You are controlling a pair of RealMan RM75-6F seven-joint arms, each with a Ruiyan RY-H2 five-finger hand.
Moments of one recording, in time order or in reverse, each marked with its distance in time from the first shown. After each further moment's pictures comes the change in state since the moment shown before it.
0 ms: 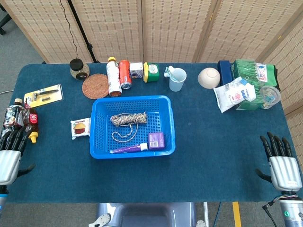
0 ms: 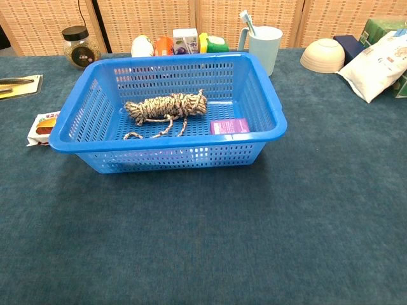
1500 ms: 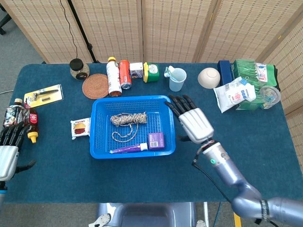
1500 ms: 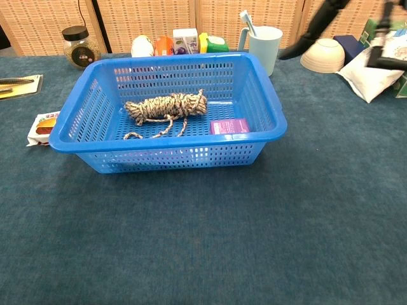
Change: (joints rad) left arm -0.018 0.064 -0.034 -0.111 -0.049 -0.025 -0.039; right arm 0.645 -0.135 0.299 -0.264 0.319 -0.502 -0.244
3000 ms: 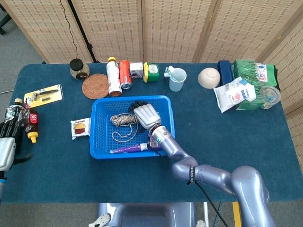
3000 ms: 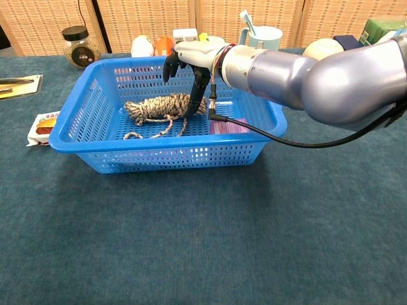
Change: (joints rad) left arm -0.053 0.000 -0.054 0.007 -0.168 -0.088 0.019; right arm 0.455 -0.577 -0.003 0.850 0.229 -0.292 0.147
